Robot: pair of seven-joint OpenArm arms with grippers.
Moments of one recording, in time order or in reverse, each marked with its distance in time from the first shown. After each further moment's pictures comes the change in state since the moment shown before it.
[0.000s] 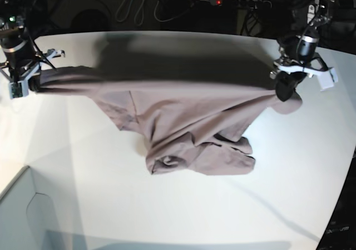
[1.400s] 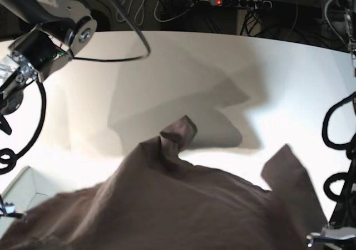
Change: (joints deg) left arm -53.7 -19.3 9.6 8.5 16.8 -0.3 -0.3; right arm 46.7 1.3 -1.4 2.2 -1.2 0.6 16.2
